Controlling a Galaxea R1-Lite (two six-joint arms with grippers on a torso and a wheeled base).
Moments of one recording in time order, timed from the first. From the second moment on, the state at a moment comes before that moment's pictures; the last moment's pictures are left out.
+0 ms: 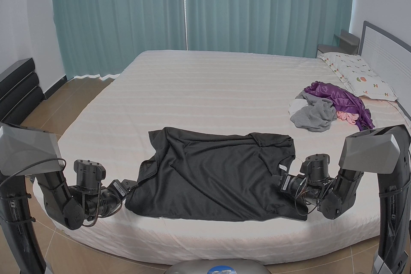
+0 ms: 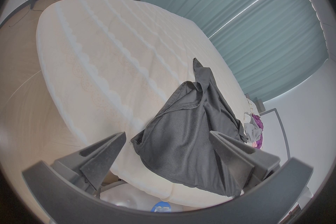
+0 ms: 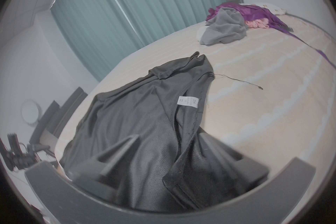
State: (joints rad) left arm -0.16 2.18 -0.41 -1.07 -0.04 -0.92; right arm 0.30 2.43 -0.66 -1.21 -0.05 0.52
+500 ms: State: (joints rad) left arm -0.16 2.19 -0.41 -1.07 -0.04 -0.91; right arm 0.20 2.42 -0.66 -1.21 -0.11 0.40
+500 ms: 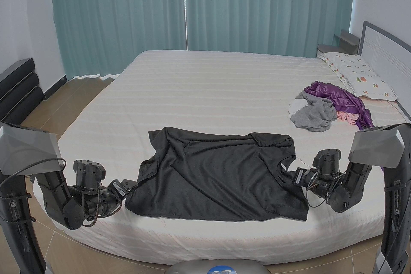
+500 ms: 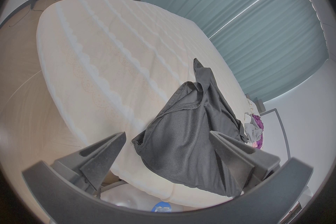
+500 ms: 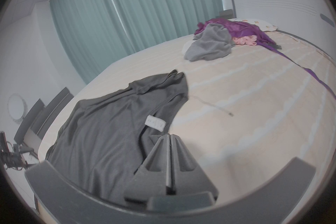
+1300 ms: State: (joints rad) left arm -0.16 2.19 -0.40 -1.07 -0.04 -0.91; right arm -0.06 2.46 -0.67 -1.30 -0.02 0.45
